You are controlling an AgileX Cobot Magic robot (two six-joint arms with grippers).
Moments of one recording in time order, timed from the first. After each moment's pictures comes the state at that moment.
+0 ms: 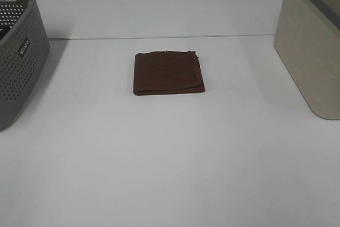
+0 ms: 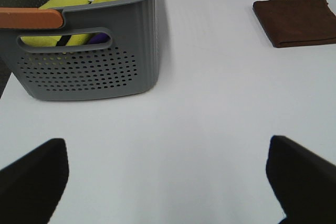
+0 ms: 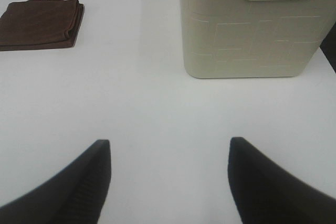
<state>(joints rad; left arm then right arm) 0.02 0.00 -0.50 -0.06 1.05 0.04 0.00 -0.01 -0.51 0.07 1.07 -0.04</state>
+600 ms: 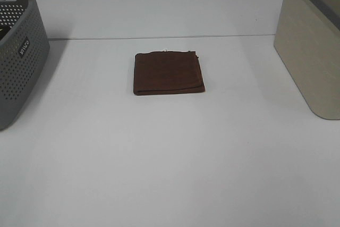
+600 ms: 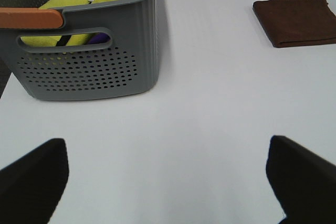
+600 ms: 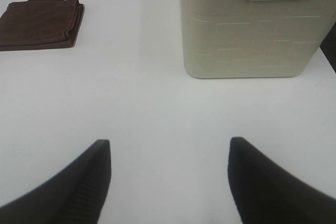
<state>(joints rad) 0.02 0.00 -0.50 -0.06 1.05 0.04 0.00 -0.01 -0.51 0.07 1.07 -0.04</state>
